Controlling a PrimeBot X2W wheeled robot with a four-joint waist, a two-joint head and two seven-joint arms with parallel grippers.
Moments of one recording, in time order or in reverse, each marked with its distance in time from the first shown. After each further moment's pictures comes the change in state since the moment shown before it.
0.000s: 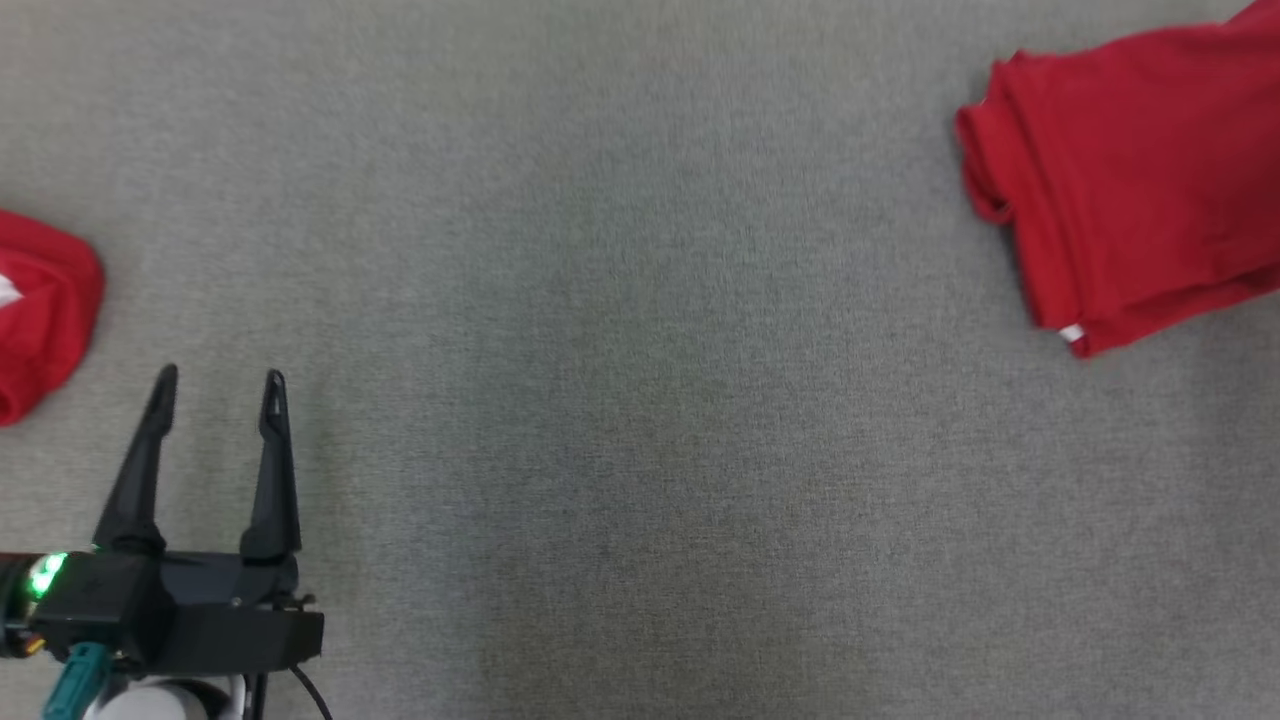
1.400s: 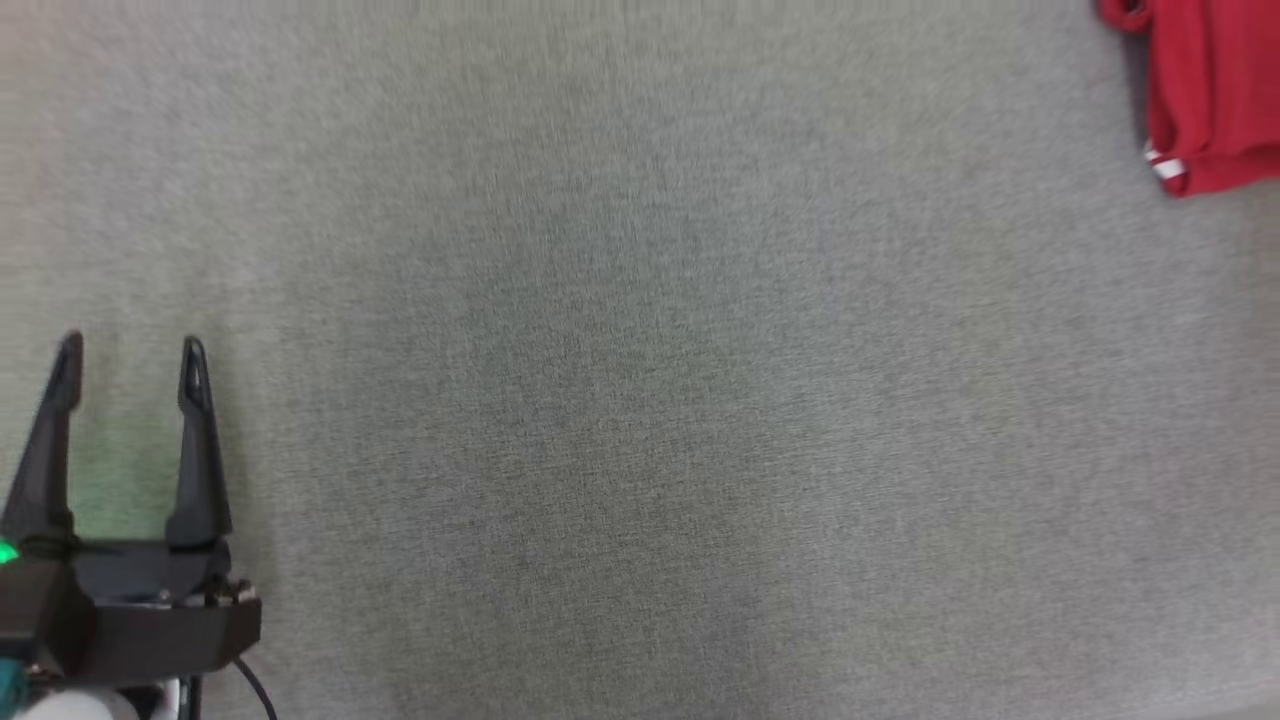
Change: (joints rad) left arm 0.000 0.079 0.044 -0.140 -0.006 0.027 0.023; right arm -0.145 -0.055 -0.168 -0.154 -0.241 0.000 -0.060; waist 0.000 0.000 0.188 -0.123
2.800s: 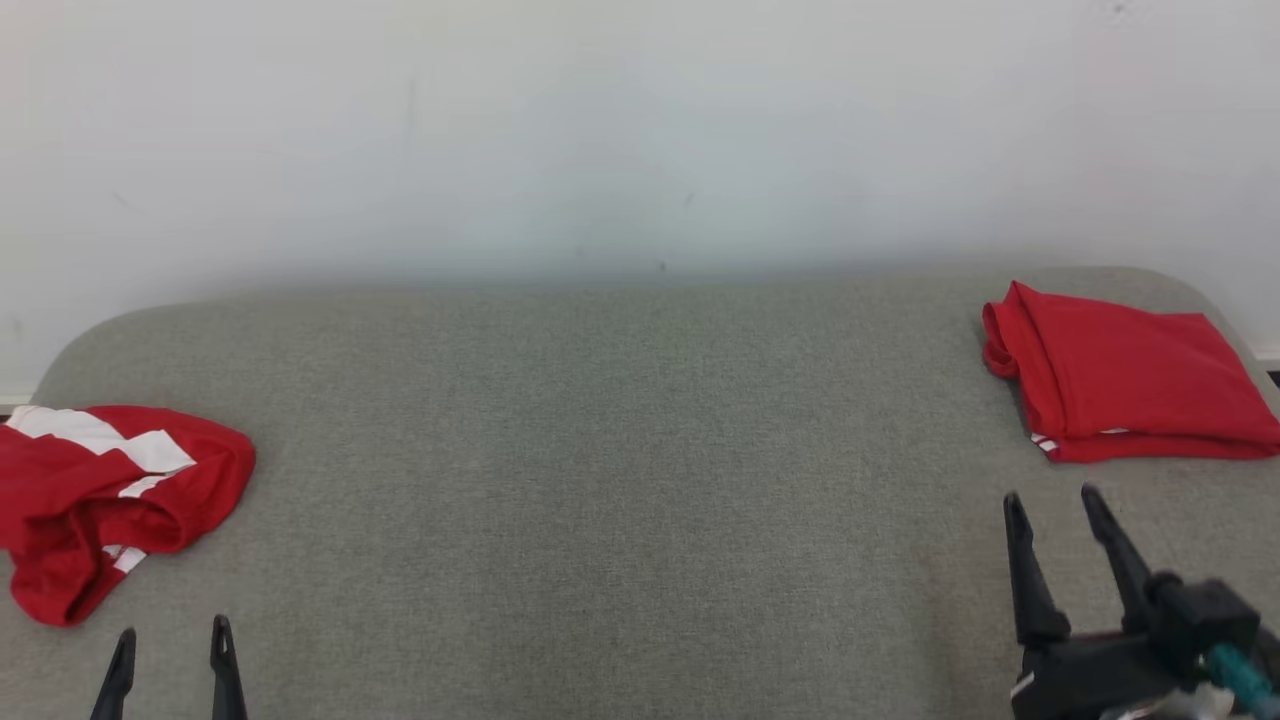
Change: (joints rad) left arm 0.302 -0.078 0.032 0.228 -0.046 0.062 -0.020; right arm 1.114 0.530 -0.203 -0.567 0.054 0.000 -0.096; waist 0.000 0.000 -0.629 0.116
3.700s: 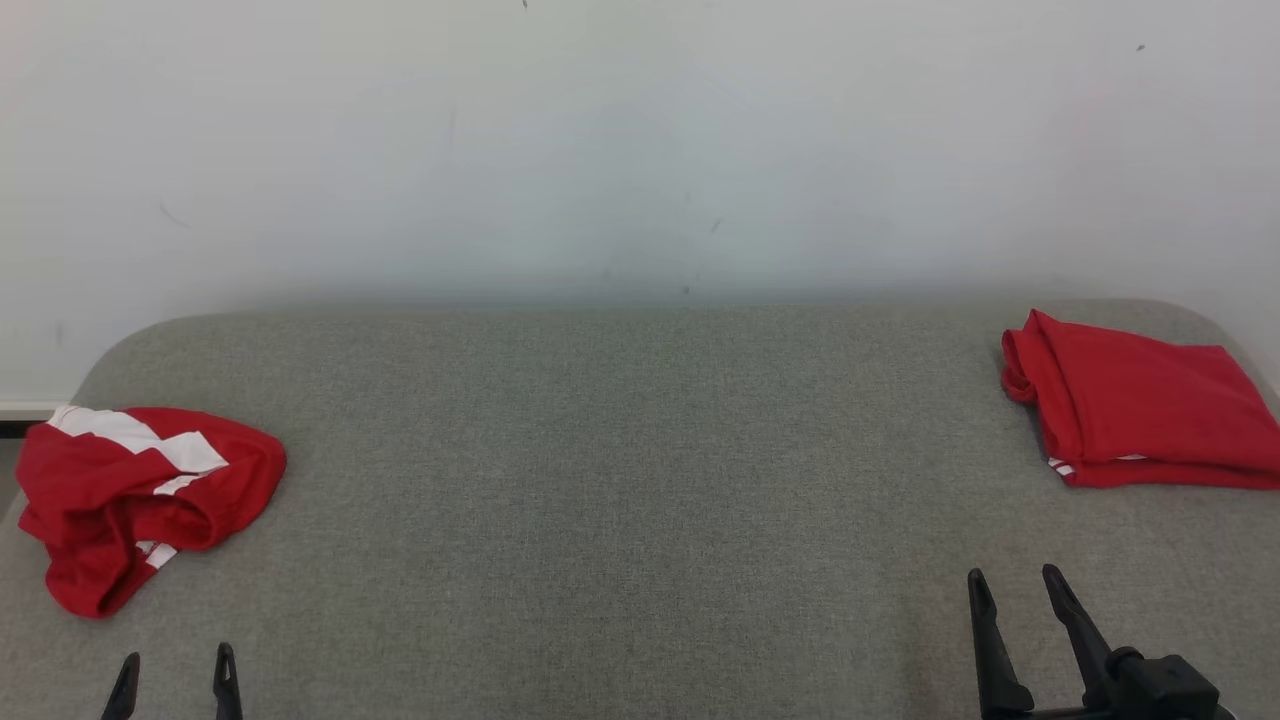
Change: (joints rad) left arm 0.029 0.038 -0.020 0.034 0.010 0.000 0.000; right arm 0.129 0.100 -0.003 -0.026 -0.018 0.000 -0.023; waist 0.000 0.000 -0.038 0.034
